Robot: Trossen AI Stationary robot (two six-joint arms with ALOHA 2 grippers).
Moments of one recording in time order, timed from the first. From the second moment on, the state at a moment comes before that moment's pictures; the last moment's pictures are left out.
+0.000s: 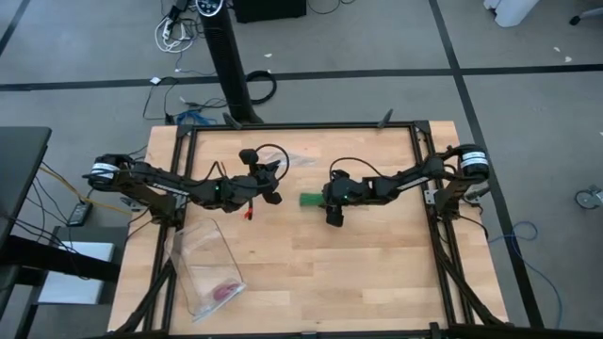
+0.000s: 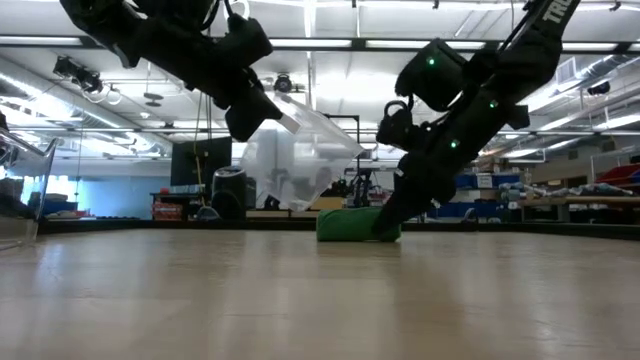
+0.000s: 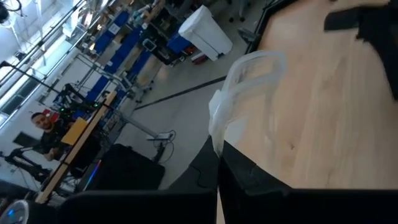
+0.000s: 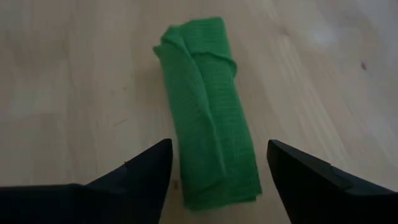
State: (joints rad) left arm -0.03 1.40 0.65 0.45 -0.86 0.54; right arm -0.05 1.71 0.70 0.25 0.19 0.05
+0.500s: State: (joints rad) left arm 0.00 1.40 0.65 0.38 -0.85 0.32; right arm 0.00 1.59 0.83 0.06 0.38 0.04
